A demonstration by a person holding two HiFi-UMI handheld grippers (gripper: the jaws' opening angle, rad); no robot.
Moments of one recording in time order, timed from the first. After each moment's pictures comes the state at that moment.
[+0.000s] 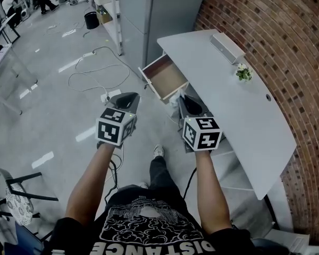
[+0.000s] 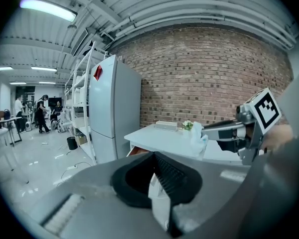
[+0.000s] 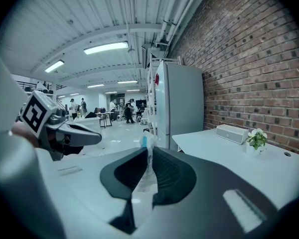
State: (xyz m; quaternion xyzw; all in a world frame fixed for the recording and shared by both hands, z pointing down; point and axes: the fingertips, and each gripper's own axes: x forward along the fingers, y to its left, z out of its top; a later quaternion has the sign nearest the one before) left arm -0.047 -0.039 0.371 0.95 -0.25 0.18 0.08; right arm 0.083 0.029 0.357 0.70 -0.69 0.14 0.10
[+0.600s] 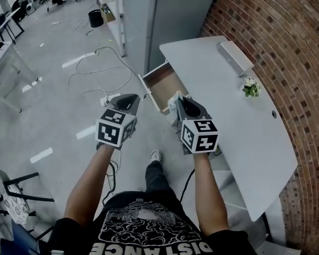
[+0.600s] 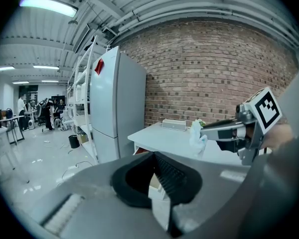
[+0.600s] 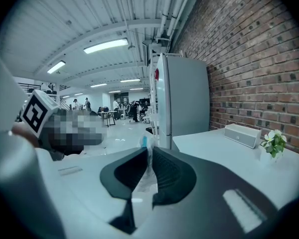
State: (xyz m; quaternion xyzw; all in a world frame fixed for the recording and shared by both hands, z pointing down) left arm 0.003 -0.114 0.390 0.94 -0.27 0.19 0.09; right arm 0.131 -0.055 0.378 0.68 -0.71 0.15 0.10
